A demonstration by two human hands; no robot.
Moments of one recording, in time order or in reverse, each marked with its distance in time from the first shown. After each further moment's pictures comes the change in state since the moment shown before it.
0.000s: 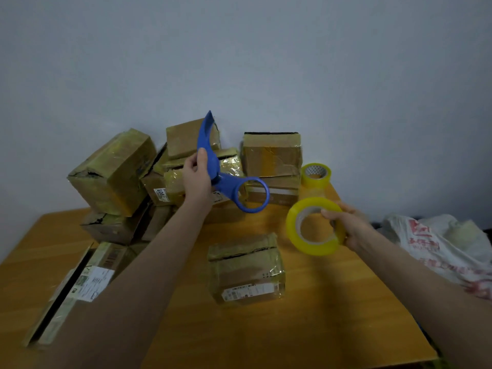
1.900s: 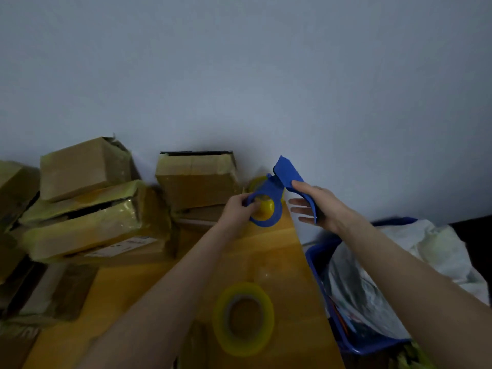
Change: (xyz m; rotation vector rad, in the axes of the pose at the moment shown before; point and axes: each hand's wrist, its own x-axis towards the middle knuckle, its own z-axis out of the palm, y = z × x) left_hand 0.027 -0.127 0.261 0.580 -0.623 -0.146; right_hand 0.189 -0.100 -0.081 -0.206 -0.237 0.111
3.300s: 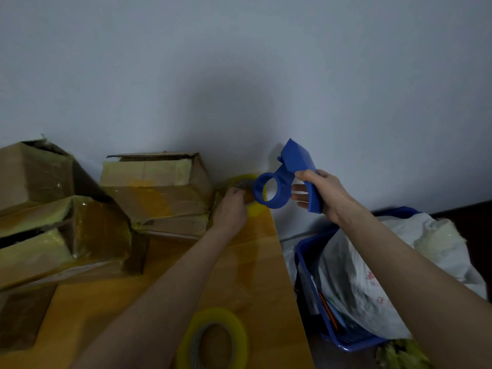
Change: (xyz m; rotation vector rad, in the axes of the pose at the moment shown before) left_hand 0.097 -0.020 0.055 0.728 0.125 0.104; right_hand 0.077 -0.015 -0.060 0.096 0.093 -0.051
